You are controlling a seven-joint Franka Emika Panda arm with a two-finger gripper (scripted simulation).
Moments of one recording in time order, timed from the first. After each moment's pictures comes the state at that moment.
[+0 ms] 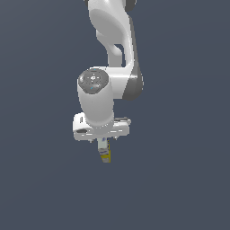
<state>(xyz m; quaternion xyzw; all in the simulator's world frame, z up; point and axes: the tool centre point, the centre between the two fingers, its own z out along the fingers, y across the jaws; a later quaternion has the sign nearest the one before) 0.080 -0.048 0.167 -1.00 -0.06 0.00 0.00</state>
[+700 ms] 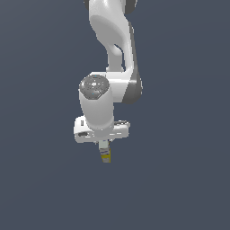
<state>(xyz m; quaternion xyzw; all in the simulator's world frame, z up) 0.081 -0.048 0.152 -1.00 -0.06 0.00 0.00</state>
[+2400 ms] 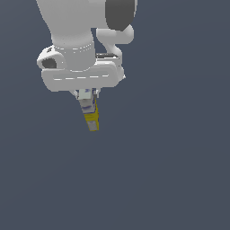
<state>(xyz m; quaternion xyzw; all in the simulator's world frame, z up) 0.013 -0.091 0.345 -1.00 -0.06 0.00 0.00</state>
